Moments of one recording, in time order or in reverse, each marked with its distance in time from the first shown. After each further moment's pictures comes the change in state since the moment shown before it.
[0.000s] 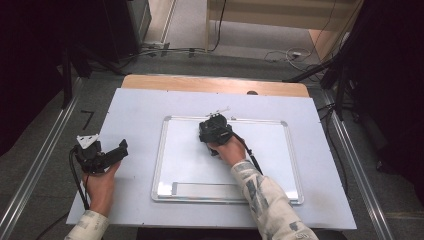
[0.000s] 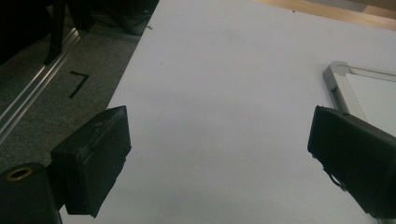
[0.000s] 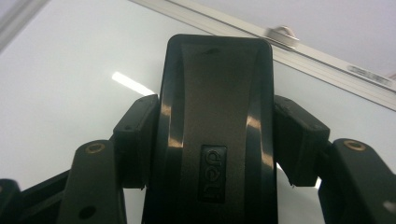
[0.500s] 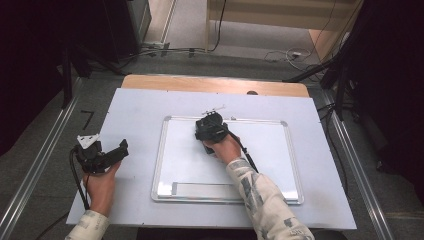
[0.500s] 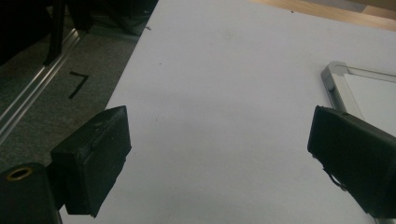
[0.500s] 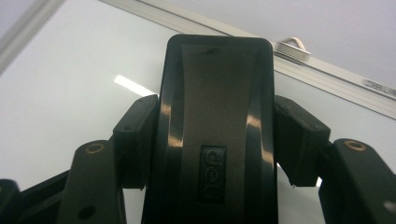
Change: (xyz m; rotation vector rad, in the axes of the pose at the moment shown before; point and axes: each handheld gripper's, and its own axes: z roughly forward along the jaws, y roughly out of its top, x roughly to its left) left arm -0.001 0.000 0.000 0.002 0.001 0.003; right arm 0.013 0.010 0.009 -0.004 0.010 0.009
